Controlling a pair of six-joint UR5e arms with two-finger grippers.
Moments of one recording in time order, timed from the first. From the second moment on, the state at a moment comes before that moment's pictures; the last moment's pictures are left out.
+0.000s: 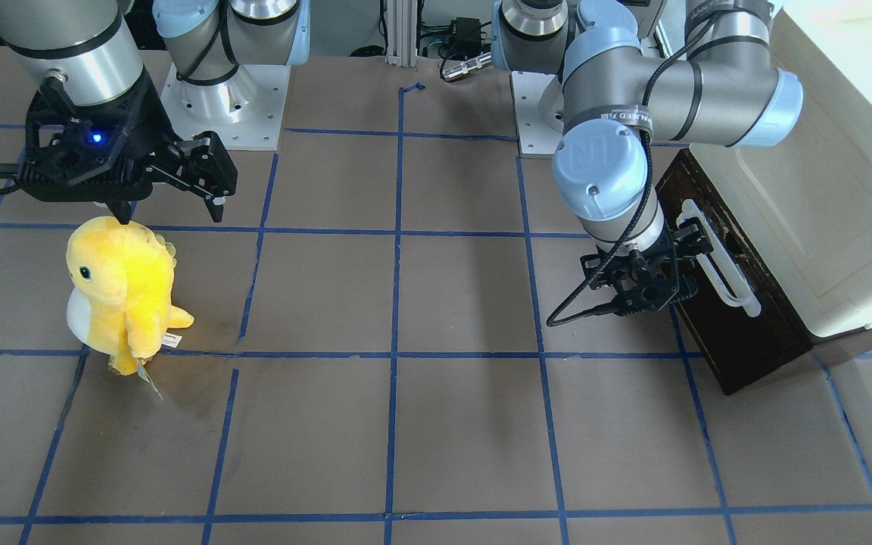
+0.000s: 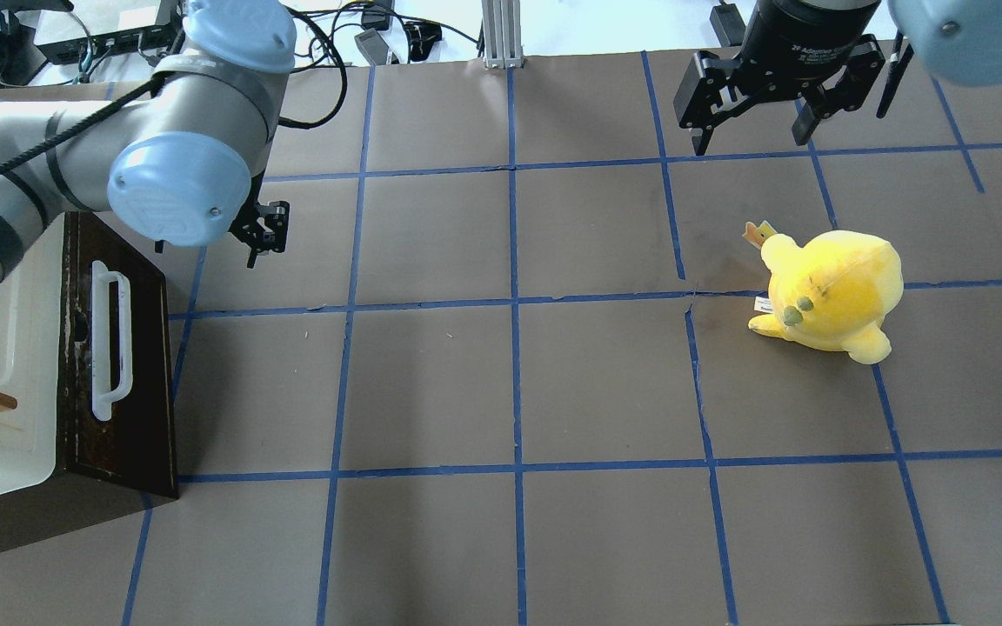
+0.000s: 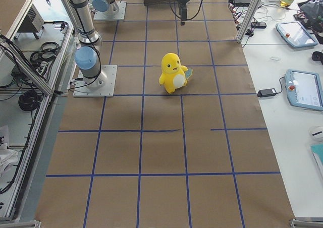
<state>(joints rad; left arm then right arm) -1.65 -1.83 -1.75 -1.42 2.25 -0.41 1.60 -1.48 1.44 -1.57 -1.58 -0.02</state>
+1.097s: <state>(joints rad) -1.65 -1.91 -1.88 -1.54 2.70 -0.65 1.60 -1.48 1.44 -1.57 -1.58 -0.02</state>
